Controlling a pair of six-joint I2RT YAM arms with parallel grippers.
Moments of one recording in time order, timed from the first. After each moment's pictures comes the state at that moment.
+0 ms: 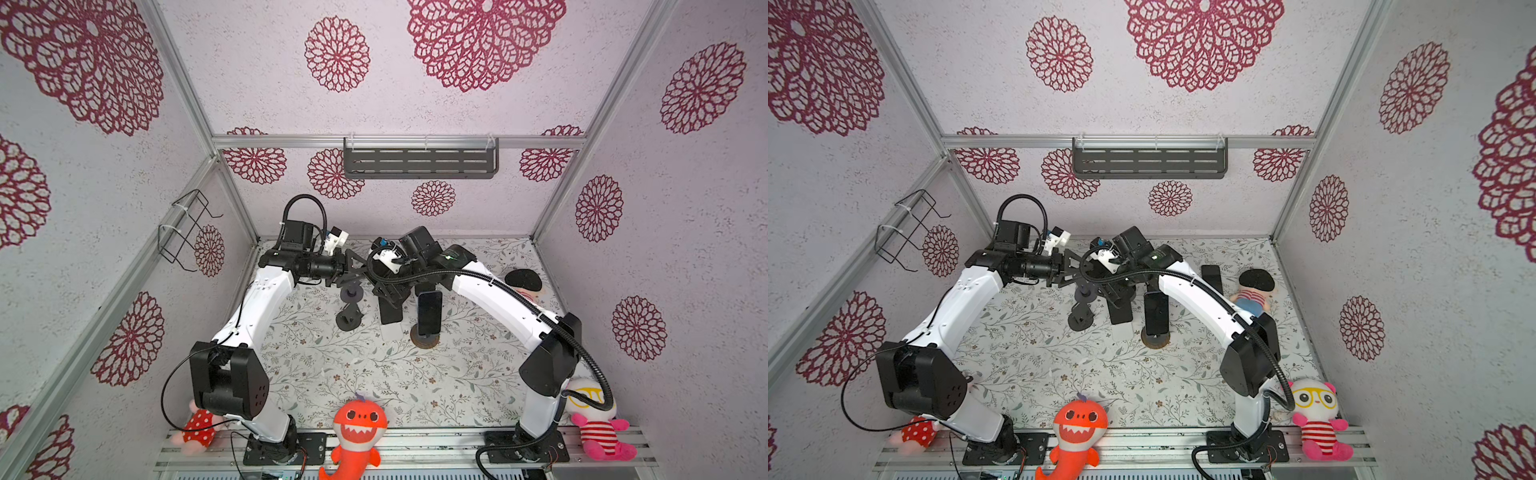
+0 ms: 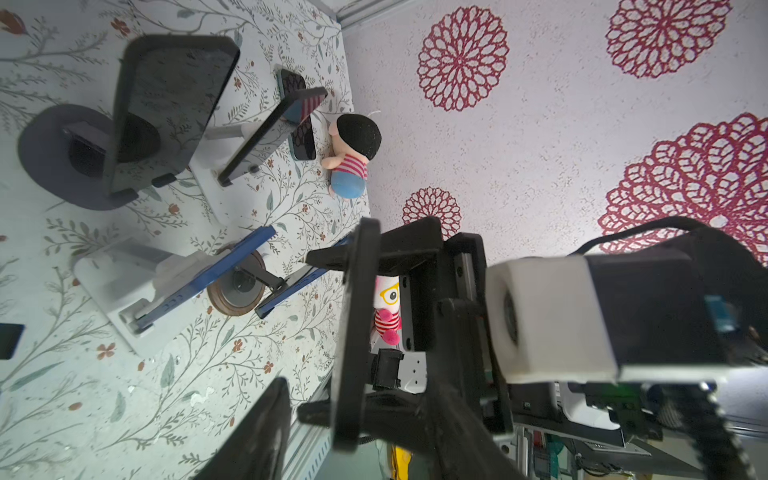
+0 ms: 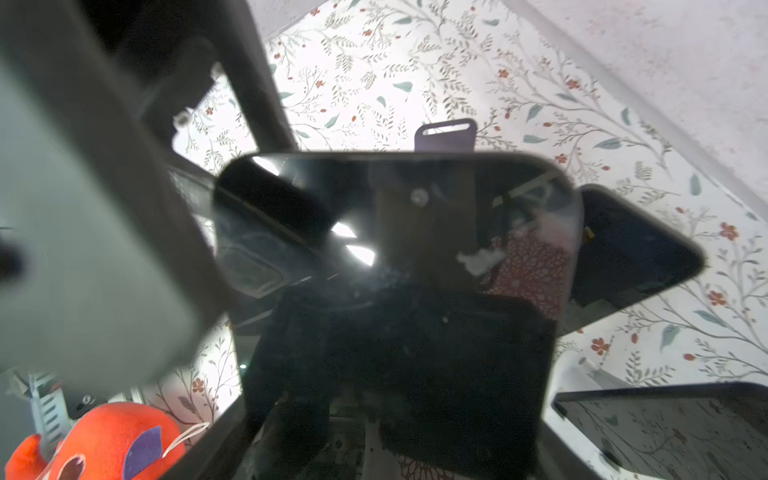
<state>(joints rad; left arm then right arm) -0.13 1.59 1.47 -0.71 1.04 -0.52 0.74 1.83 1.85 -0.84 -0.25 -0.09</state>
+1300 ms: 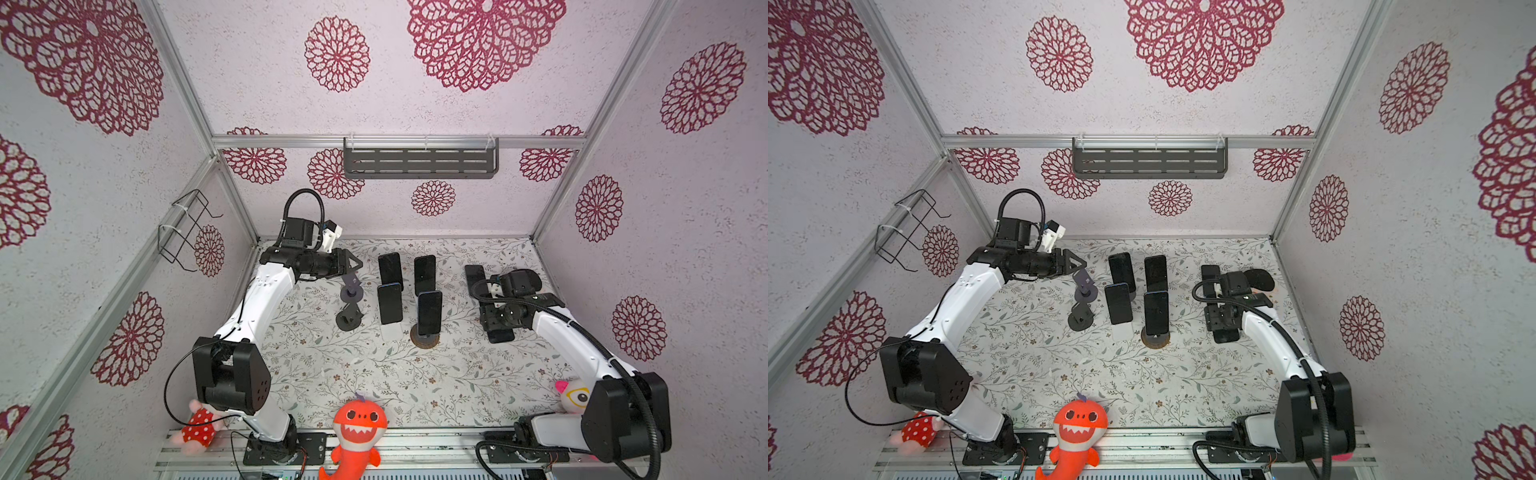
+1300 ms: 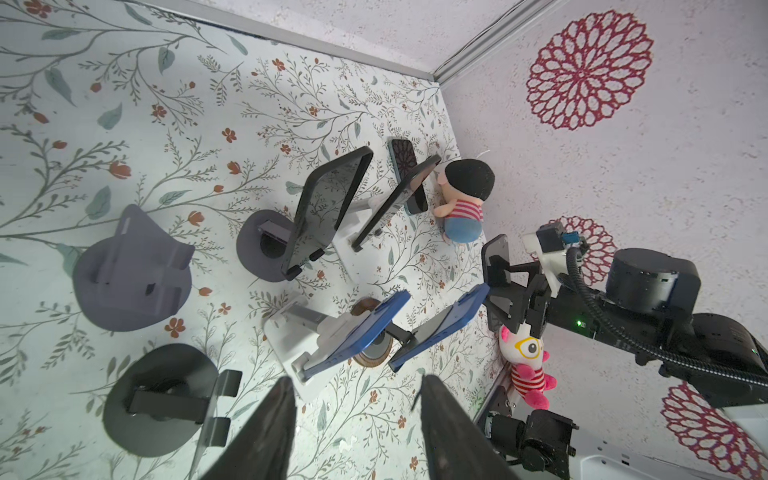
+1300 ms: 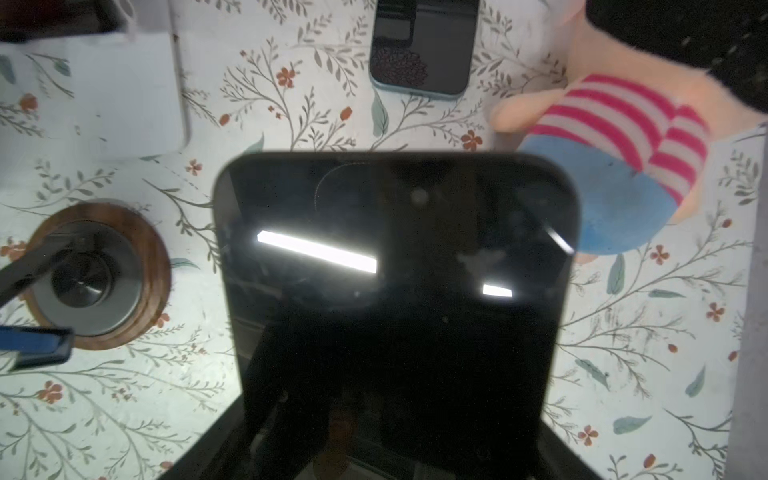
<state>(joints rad) -0.15 1.64 1.49 -0.70 0.68 -0.26 0.18 1.36 0.96 -0.74 0.06 0.04</state>
